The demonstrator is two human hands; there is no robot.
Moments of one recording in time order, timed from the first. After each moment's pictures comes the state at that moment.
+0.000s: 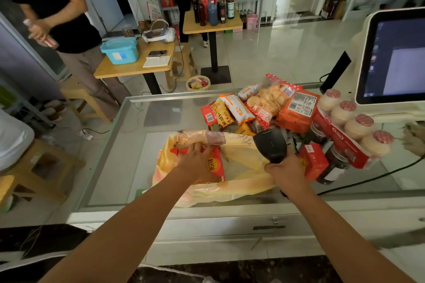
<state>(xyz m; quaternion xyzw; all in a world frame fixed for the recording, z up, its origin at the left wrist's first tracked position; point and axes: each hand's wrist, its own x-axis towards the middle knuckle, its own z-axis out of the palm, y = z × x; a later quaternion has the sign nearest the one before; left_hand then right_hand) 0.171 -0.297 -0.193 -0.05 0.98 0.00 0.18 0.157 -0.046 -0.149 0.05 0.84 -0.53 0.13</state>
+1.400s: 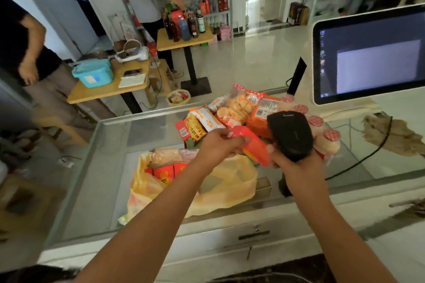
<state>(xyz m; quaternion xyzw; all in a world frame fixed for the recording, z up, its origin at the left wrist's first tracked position) 0.131 -0.169 -0.095 -0.11 0.76 0.63 0.08 0.186 0.016 -0.084 0.04 0.72 -0.68 -0.07</state>
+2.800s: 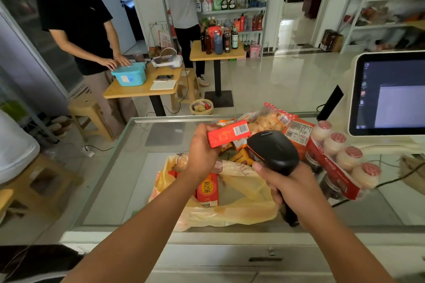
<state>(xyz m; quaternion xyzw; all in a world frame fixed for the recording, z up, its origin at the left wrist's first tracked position) 0.146 -0.256 -0.102 -0.08 0.82 0.53 -0.22 0.192 -0.038 -0.040 -0.06 0.75 -0.65 0.13</state>
